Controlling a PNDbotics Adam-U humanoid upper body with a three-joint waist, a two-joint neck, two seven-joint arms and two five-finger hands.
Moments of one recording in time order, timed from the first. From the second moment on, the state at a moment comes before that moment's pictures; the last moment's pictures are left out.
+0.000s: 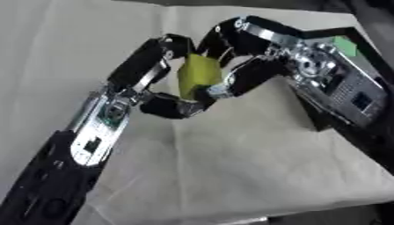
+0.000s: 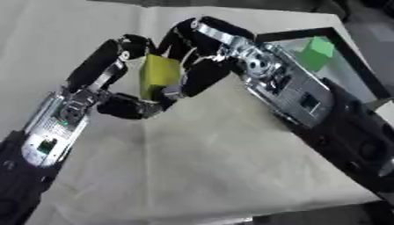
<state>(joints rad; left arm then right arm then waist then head) -0.83 0.05 -0.47 -1.37 -0.64 -0.33 -0.09 -0.61 -0.66 0.43 -1.99 -0.16 0.60 0.04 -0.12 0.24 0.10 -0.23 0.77</state>
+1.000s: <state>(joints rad) -0.83 0.04 -0.47 -1.35 -0.59 -0.27 -0.03 -0.61 -0.66 0.43 -1.99 -0.20 0.59 -0.03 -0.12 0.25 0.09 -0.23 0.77</state>
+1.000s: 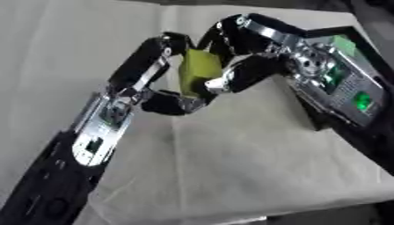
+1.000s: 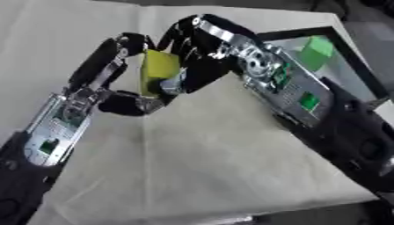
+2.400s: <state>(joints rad) -0.83 0.03 -0.48 -1.35 -0.68 -0.26 -0.05 -0.61 -0.66 0.42 -1.98 -0.21 0.57 -0.03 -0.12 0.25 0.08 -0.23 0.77</state>
